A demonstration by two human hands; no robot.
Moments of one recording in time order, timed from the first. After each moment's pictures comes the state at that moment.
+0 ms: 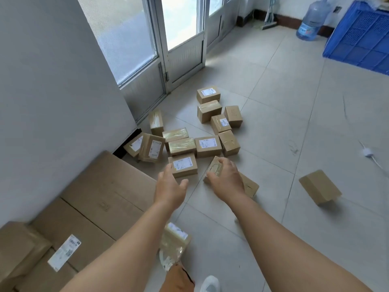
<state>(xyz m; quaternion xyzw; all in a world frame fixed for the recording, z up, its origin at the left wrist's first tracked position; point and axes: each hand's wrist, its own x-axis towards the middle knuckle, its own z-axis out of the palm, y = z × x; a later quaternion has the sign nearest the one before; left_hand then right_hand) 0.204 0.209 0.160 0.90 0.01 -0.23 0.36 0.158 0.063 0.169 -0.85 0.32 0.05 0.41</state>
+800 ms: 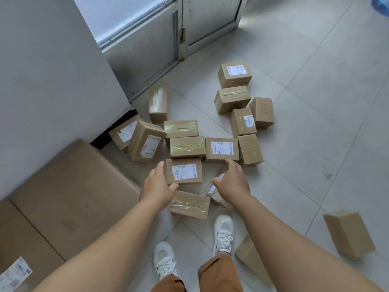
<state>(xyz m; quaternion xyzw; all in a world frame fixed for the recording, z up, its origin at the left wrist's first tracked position) 0.470 0.165 -0.029 0.90 0.08 -0.32 0.29 0.436 -0.026 -0.011 -0.86 0.32 0.22 0.33</state>
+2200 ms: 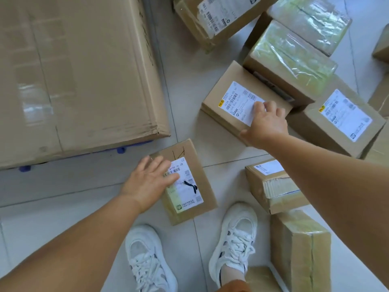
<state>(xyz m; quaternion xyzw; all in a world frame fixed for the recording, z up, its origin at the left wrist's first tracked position) 0.307 0.199 -0.415 0.91 -0.08 -0.42 0.02 0.514 -0.006 -0.434 -0.94 -0.08 0.32 -0.01</state>
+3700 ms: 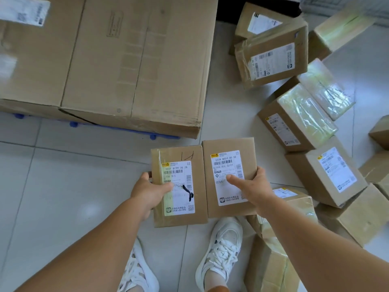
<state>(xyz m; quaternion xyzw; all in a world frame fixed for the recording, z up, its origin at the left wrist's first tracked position) 0.227 0.166 -0.359 0.46 0.66 -0.16 0.57 0.401 -0.013 -0.371 -0.81 0.13 0.47 0.31</state>
